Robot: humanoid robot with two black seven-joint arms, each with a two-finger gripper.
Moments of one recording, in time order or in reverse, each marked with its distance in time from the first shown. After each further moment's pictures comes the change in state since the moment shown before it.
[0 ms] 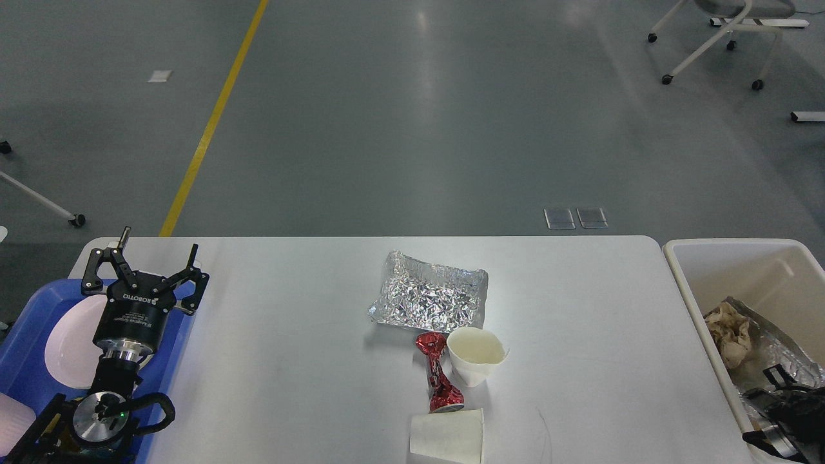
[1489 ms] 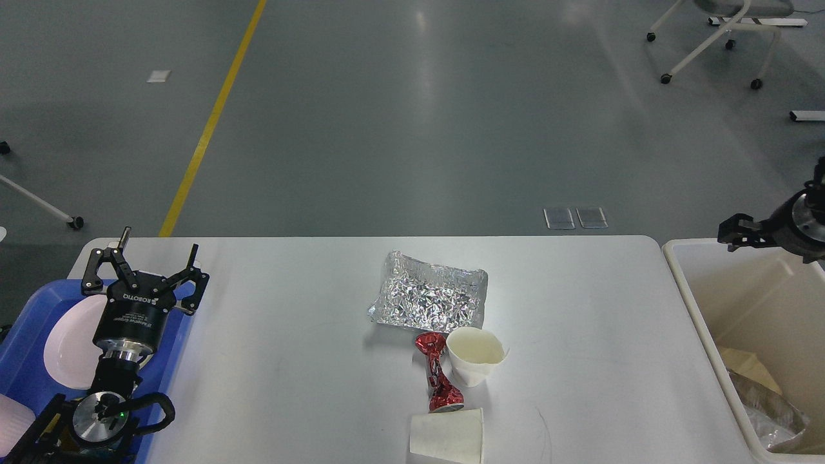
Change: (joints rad) left arm 0.000 0.000 0.000 0.000 0.000 0.000 0.001; right arm 1.173 -0.222 -0.503 0.797 -0.596 0.808 -0.006
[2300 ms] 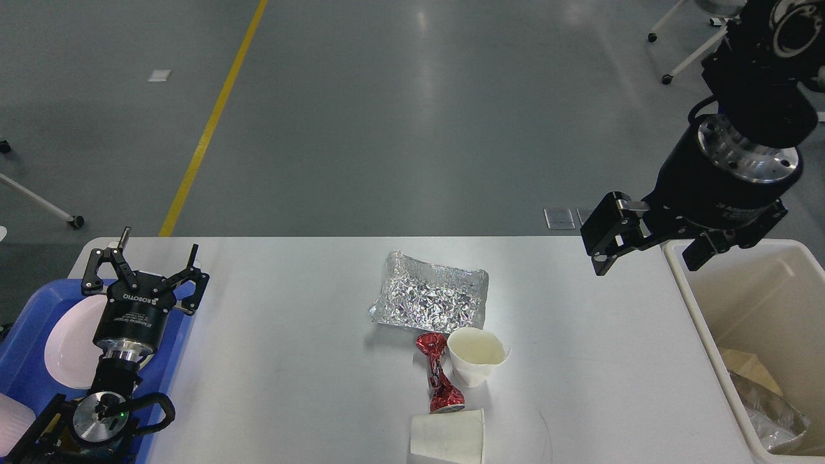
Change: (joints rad) left arm 0.000 0.000 0.000 0.000 0.000 0.000 -0.001; right arm 0.835 0.270 -0.110 0.669 0.423 0.326 -0.003
